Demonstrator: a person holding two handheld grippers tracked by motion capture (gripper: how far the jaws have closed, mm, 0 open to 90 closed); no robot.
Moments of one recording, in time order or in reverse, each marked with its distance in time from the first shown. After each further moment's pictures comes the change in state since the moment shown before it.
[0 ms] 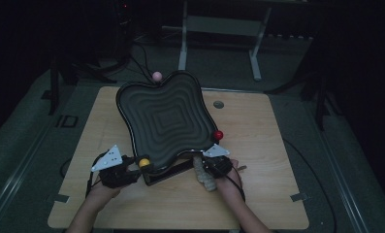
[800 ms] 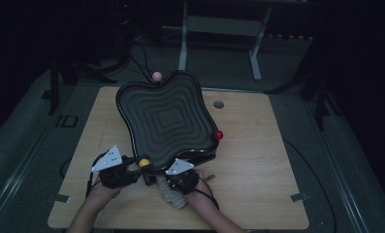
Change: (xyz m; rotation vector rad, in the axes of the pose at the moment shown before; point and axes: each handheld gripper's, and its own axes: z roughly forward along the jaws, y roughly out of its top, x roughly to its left) left arm -0.001 -0.001 0.000 -0.007 0.003 -0.009; right arm 0.096 0.027 0.005 -0.048 0.265 -0.151
